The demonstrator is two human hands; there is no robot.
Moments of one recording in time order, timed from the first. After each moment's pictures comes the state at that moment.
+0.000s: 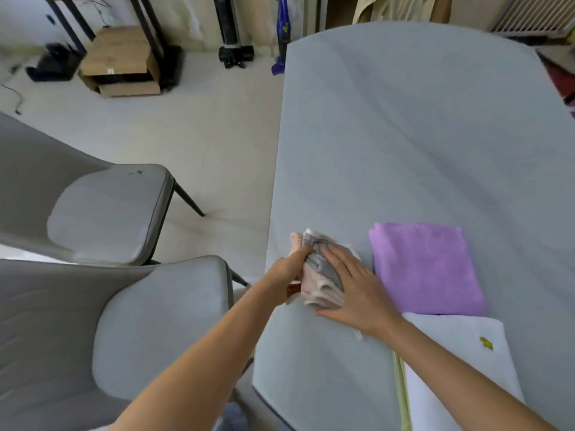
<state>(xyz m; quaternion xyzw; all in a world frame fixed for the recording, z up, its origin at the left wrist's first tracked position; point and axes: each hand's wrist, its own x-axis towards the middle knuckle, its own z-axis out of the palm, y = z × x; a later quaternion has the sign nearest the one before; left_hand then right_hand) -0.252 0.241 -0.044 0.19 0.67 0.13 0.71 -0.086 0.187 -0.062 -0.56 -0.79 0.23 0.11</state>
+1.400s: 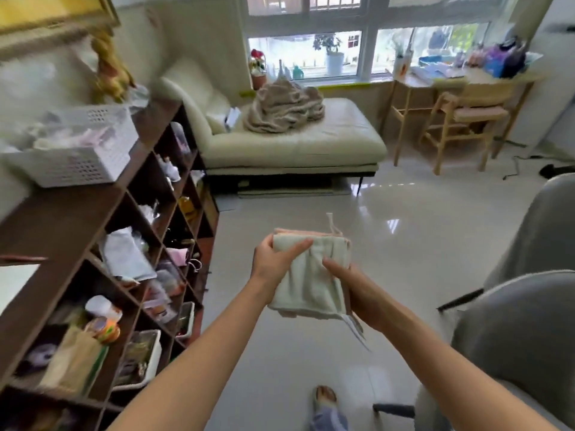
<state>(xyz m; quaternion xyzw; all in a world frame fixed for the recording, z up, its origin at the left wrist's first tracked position) -0.857 -0.413 0.100 -0.06 0.72 0.68 0.11 -0.795 -0.256 0.097 -0.02 -0.60 0.78 -0.17</state>
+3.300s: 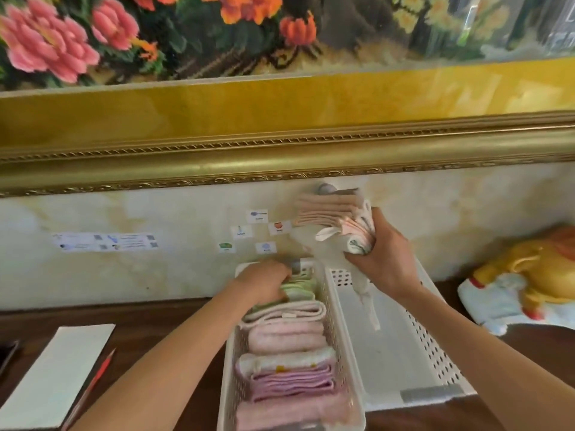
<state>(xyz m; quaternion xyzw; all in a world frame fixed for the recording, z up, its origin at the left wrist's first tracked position) -1.444 -1.102 0.154 -0.51 0.85 0.09 0.08 -1.668 -1.060 0.197 0.69 -0.60 0.40 -0.05</state>
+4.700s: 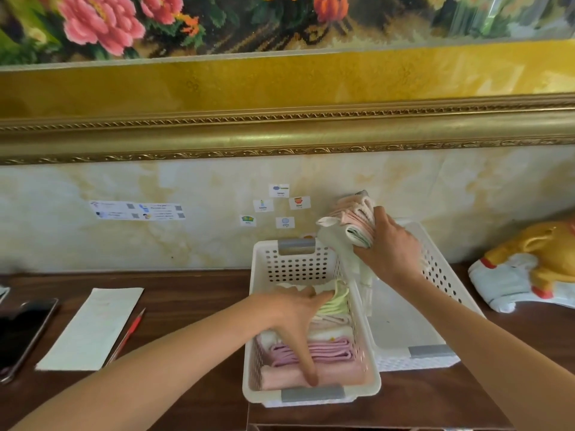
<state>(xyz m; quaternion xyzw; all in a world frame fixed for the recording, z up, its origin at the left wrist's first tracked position) -1.460 -0.997 0.174 -0.42 0.84 0.20 0.28 -1.660 -1.048 0.160 0.67 -0.69 0.25 0.05</state>
